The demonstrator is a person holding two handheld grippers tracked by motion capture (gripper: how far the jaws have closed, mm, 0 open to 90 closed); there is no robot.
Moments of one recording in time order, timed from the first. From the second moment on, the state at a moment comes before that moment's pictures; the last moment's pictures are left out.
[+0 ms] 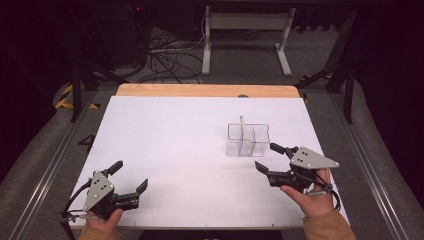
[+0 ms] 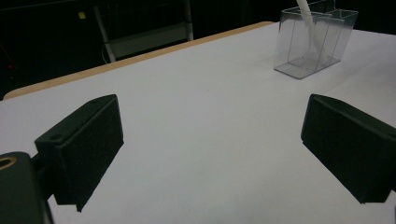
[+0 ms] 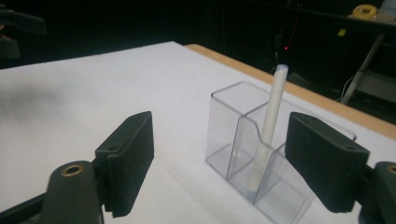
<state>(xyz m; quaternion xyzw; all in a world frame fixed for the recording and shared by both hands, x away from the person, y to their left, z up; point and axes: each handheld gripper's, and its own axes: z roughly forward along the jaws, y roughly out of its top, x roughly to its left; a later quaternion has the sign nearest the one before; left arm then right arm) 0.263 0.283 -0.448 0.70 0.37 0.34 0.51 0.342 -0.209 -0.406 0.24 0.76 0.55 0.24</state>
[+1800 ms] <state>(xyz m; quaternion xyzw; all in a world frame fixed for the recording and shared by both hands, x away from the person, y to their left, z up) 0.268 0.274 -0.454 0.72 0.35 0.32 0.50 0.329 -0.216 -0.483 0.29 0.77 0.53 0.19</state>
